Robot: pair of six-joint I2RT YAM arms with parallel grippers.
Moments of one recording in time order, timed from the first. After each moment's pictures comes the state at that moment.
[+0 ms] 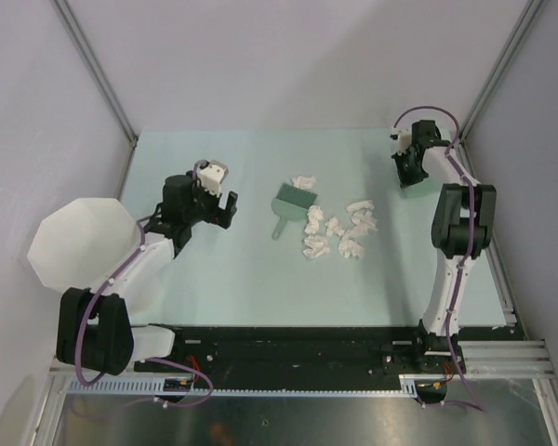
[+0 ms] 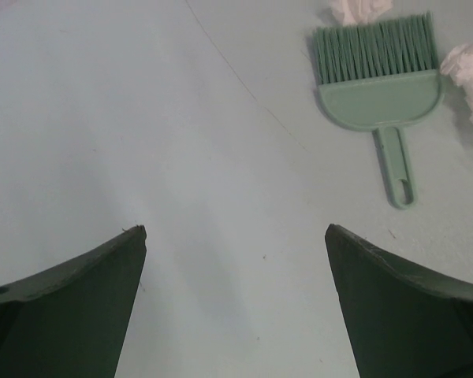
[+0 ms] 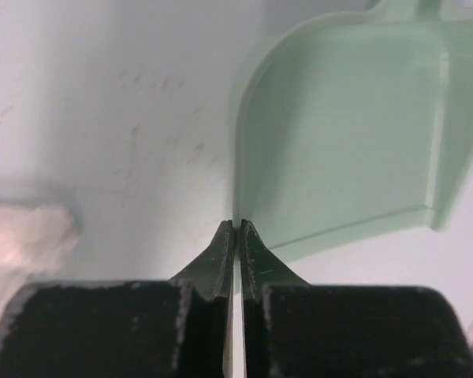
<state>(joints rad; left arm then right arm) -0.21 1.27 0.78 0.01 0.20 0.23 -0.04 2.23 1.85 -0.68 -0.07 -0.29</state>
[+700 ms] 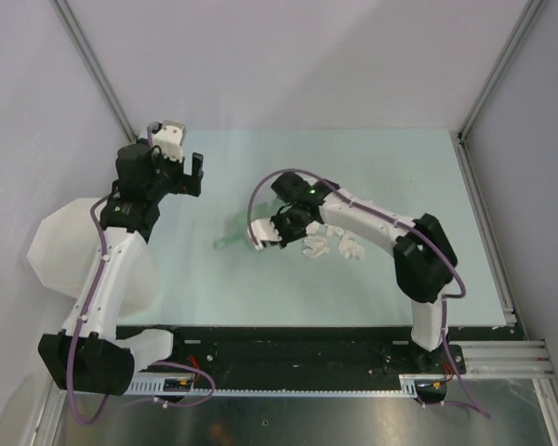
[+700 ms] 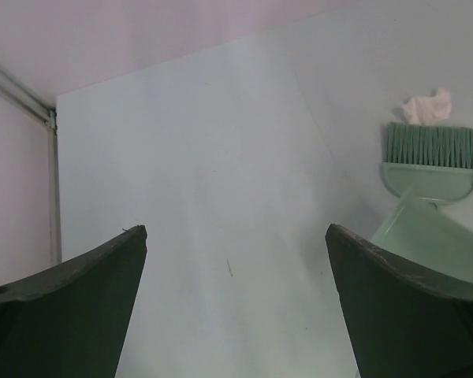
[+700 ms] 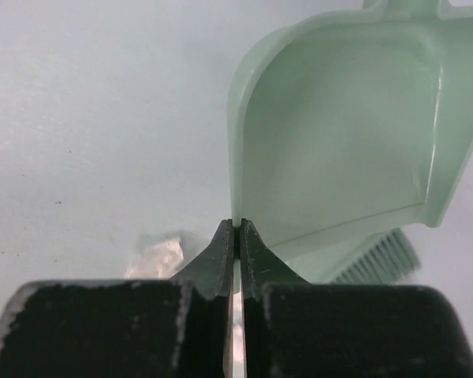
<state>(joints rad) -0.09 1.16 1.15 -0.36 0.12 0.18 0.78 1.87 1.57 -0.77 -0.38 -1.22</state>
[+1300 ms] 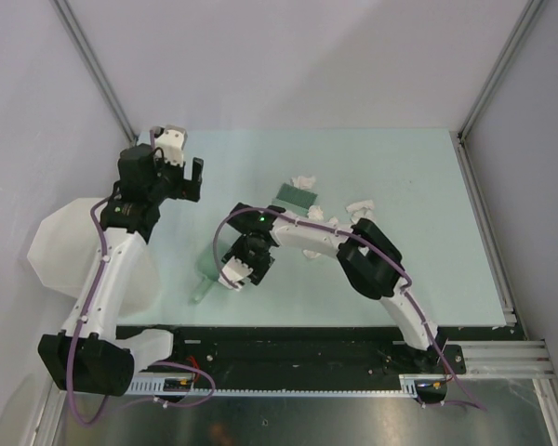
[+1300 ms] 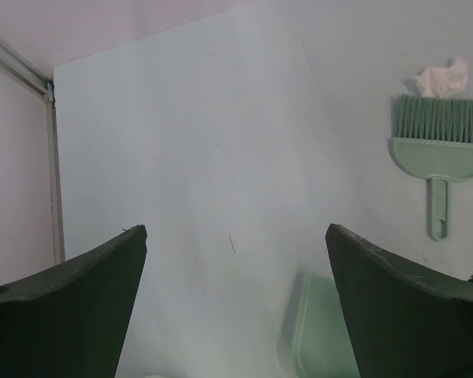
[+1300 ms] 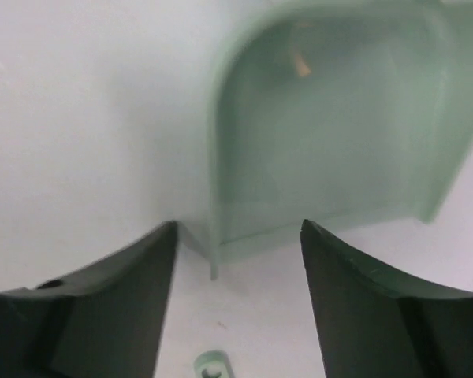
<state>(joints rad) -0.09 1.14 1.16 -0.43 0.07 0.20 1.01 2.27 1.87 -0.86 -0.37 -1.60</state>
